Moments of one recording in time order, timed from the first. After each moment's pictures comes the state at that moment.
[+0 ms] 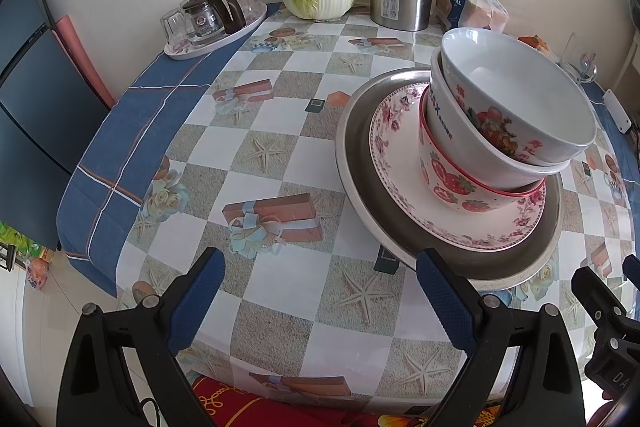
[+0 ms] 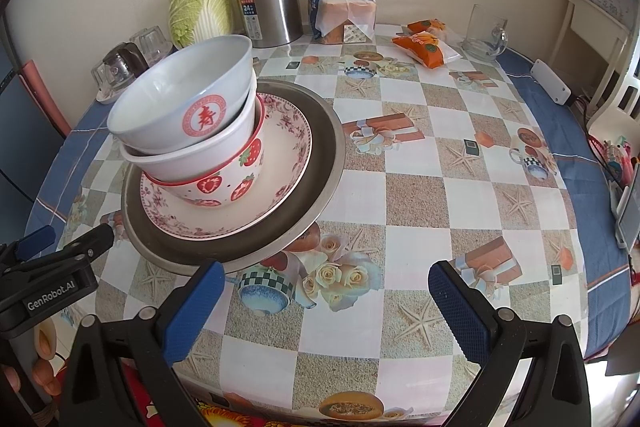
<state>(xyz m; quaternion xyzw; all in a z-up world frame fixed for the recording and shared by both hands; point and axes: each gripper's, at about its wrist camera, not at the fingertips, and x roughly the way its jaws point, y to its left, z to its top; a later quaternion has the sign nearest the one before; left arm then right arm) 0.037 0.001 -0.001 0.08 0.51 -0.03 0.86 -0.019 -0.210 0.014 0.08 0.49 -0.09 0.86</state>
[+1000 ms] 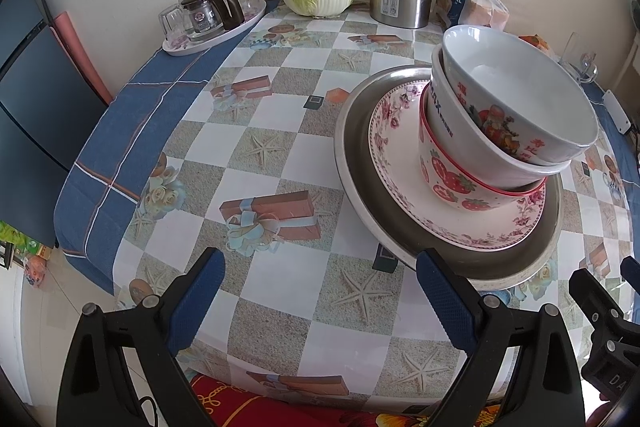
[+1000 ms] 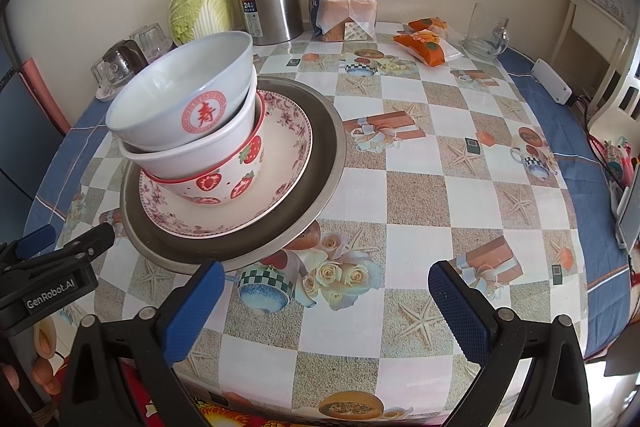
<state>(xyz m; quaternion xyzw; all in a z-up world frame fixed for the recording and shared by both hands) 0.038 0.001 -0.004 0.07 0.51 -0.03 0.86 -0.019 -0.209 0.012 0.08 0.49 -0.09 0.86</state>
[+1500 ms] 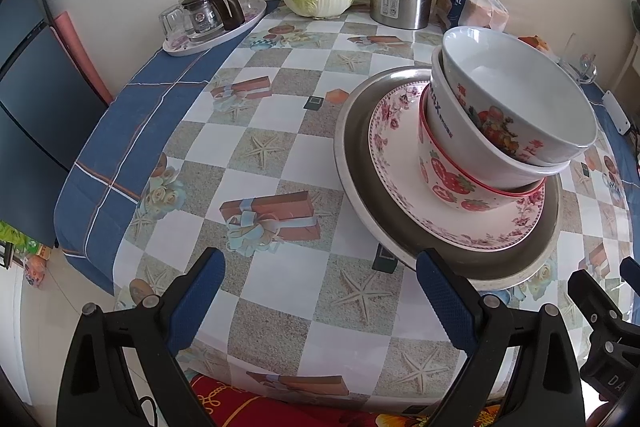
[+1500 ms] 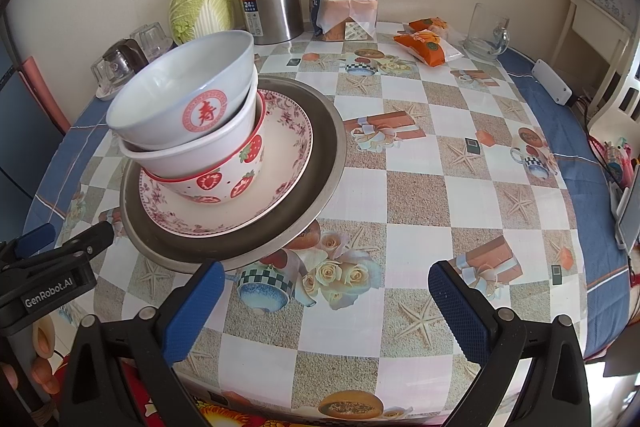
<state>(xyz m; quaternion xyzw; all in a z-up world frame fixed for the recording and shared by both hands) 0.039 0.001 -0.002 0.07 0.51 -0.03 0.86 -0.019 -0.209 0.012 0.08 0.50 -0.09 0.86</state>
